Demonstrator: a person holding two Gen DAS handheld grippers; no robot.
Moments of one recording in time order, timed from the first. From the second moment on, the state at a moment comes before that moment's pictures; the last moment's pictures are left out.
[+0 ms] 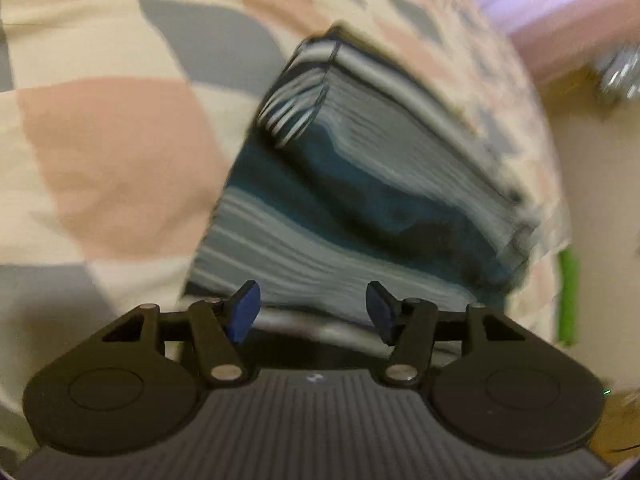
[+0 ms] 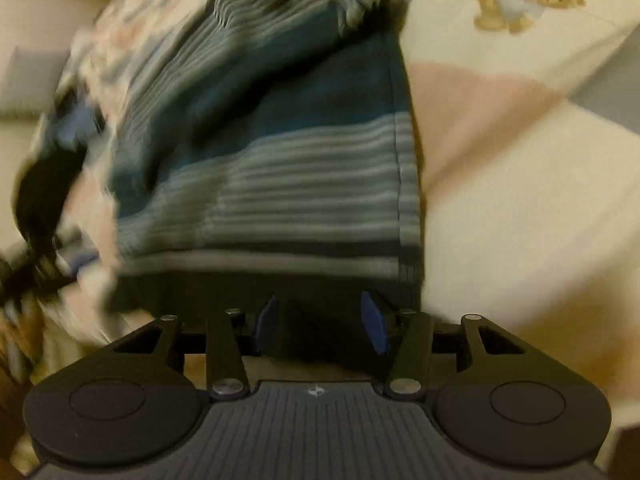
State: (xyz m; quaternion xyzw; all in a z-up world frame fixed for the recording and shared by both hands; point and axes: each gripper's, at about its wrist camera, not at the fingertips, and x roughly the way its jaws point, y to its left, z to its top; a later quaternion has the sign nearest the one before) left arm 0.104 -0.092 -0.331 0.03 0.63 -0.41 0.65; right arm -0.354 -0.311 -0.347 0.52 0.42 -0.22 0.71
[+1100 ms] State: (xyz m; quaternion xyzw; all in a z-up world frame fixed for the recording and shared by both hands) left arm 0.137 -0.151 -0.333 -0.07 0.62 -0.38 0.68; right arm -0.390 -0.408 -0.307 0.56 0.22 -0.34 0.72
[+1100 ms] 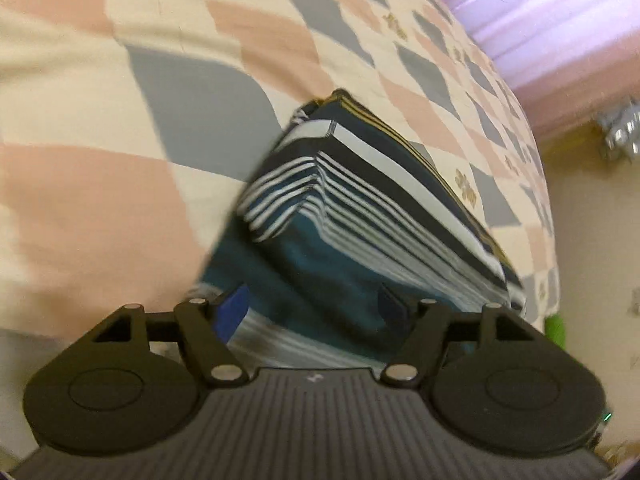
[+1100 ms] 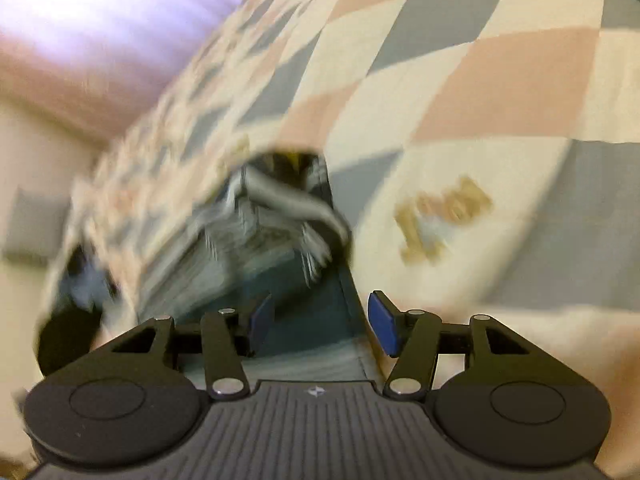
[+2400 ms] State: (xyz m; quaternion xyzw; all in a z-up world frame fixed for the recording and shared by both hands) left arm 0.094 -0.035 -0.334 -0.09 0.60 -0.41 0.68; right arm -0.417 -0.304 -0.303 0.58 0.18 -0.34 0.72
